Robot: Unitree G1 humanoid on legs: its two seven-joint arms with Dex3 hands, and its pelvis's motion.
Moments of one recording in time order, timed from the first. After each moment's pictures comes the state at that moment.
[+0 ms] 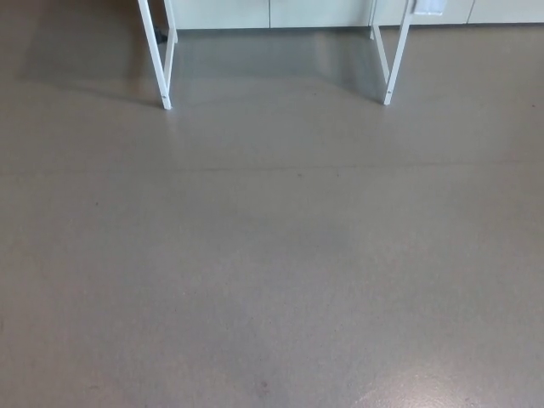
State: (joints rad) left_arm 0.07 0.67 0.30 1.20 -0.08 0.03 -0.25; right_arm 0.30 -0.63 -0.24 0.56 0.01 0.13 0.26
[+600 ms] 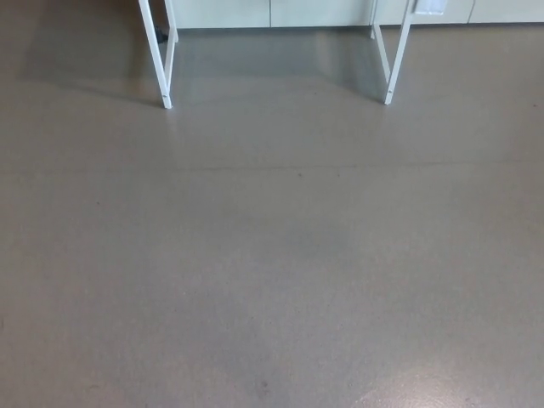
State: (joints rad) left_arm 0.03 0.66 0.28 1.24 -0.08 0.03 -0.24; right_arm 0.28 -0.63 -0.22 0.60 0.00 0.11 0.26
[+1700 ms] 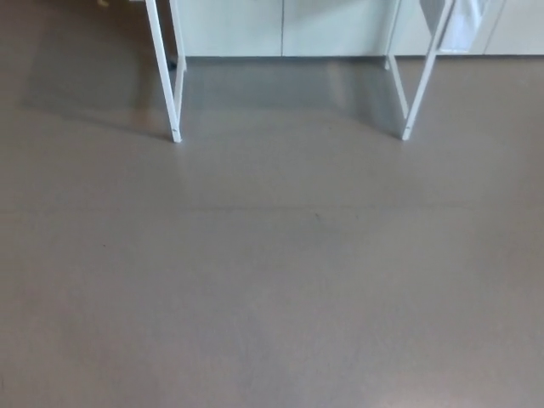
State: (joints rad) left_arm 0.02 0.67 0.26 1.26 -0.08 0.00 -0.22; right_arm 0.30 -0.65 -0.18 0.58 -0.03 0.14 0.26
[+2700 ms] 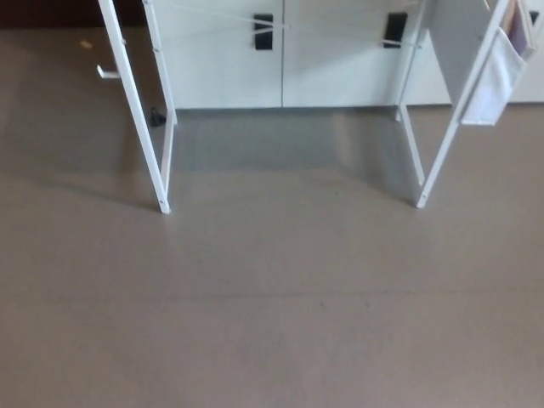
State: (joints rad) left_arm 0.01 0.65 0.24 1.27 -0.08 0.00 -0.22; right_arm 0.30 -0.66 -0.20 0.56 -0.03 0.14 0.27
